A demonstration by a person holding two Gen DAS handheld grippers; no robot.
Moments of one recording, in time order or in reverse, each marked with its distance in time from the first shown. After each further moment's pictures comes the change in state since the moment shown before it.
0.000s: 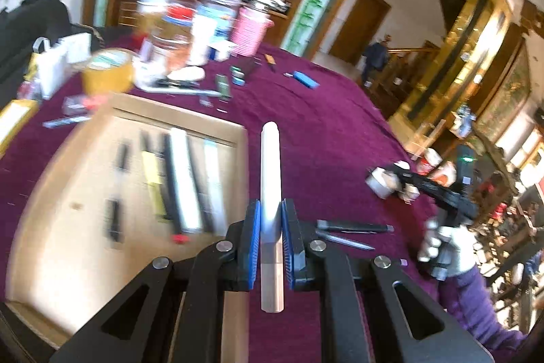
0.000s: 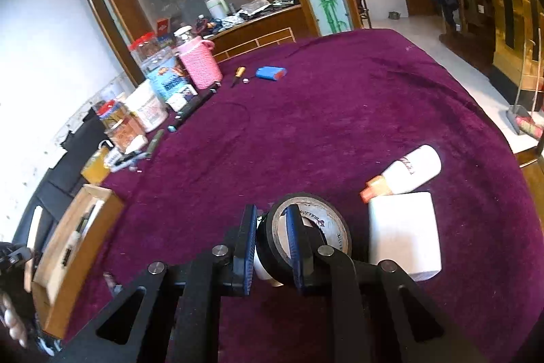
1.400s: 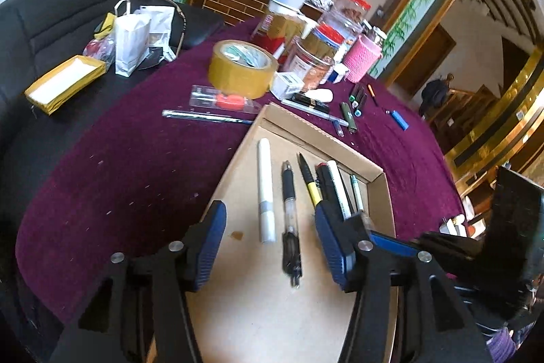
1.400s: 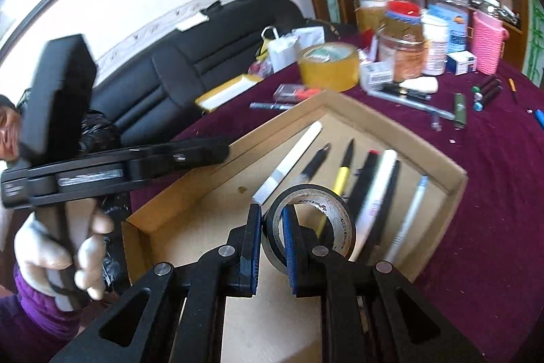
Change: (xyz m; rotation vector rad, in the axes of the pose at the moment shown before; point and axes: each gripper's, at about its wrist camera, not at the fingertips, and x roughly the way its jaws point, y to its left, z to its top) left arm -0.027 0.153 0.017 -0.242 -0.018 0.146; right arm 0.082 0.358 -0.075 -0.544 0.327 0.414
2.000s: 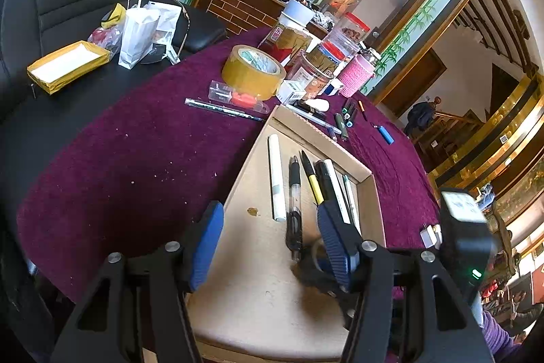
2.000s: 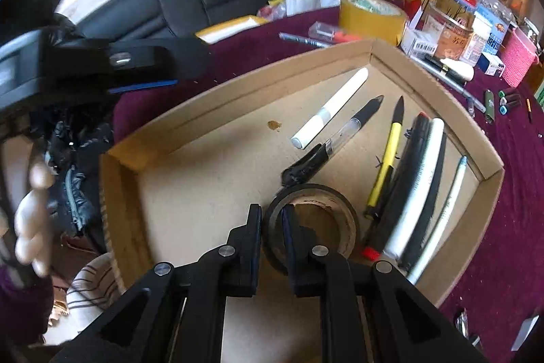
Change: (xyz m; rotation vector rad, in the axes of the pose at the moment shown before) left arm -0.028 0.030 -0.023 -0.073 -0.049 -0.087; right arm 0.056 0.042 -0.018 -0.153 0.229 -0.100
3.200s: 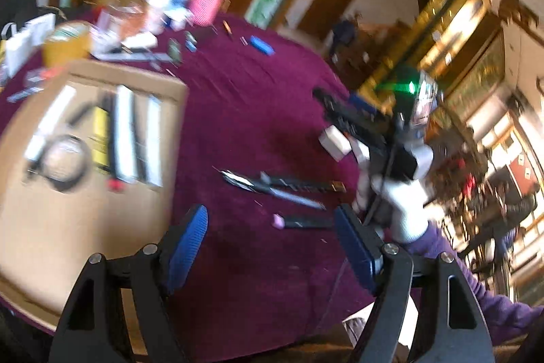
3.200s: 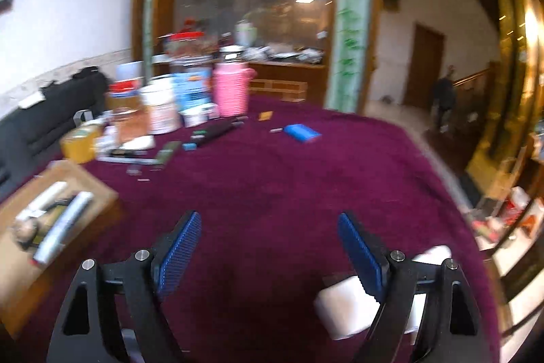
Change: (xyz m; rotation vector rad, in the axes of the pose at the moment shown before) left arm 0.053 -0.211 -0.098 0.343 0.260 -0.232; right arm -0.166 -0.236 -0.148 0.450 -0.522 -0.686
